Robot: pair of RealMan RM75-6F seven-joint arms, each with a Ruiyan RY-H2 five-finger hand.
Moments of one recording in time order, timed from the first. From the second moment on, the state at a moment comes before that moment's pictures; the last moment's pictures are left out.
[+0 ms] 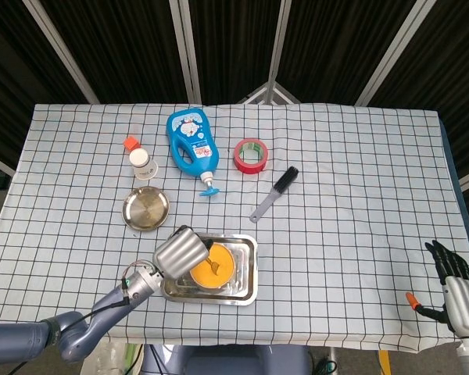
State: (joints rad) left arm -0.75 -1.50 -0.06 -1.69 1.53 1.04 1.05; right arm 0.00 -1.02 0.02 -1.78 -1.44 1.42 0.16
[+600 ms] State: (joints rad) left arm -0.72 -1.47 -0.06 -1.67 1.53 1.09 0.99; right arm 0.00 -1.02 0.02 -1.78 -1.44 1.42 0.15
